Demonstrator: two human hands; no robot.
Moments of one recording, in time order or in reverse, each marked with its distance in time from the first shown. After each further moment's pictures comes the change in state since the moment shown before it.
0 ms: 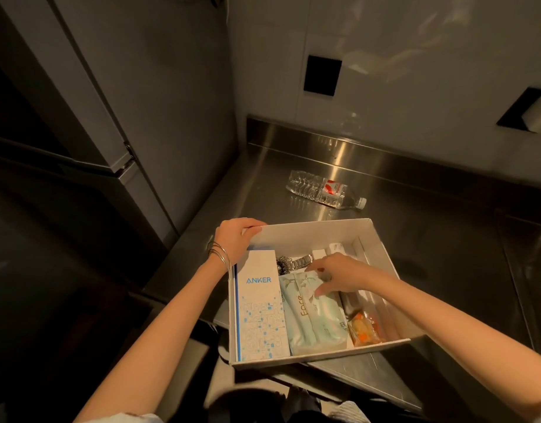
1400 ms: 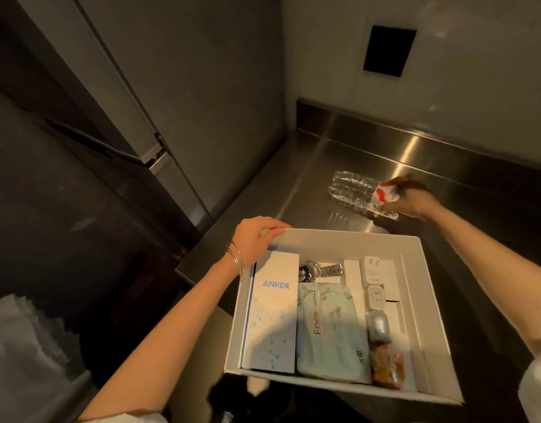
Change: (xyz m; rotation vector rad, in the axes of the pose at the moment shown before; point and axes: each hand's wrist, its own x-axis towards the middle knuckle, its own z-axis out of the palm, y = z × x) left_hand -0.001 0.013 -0.003 0.050 -0.013 -0.061; right_hand 0.112 0.127 -0.107 0.296 0.444 0.168
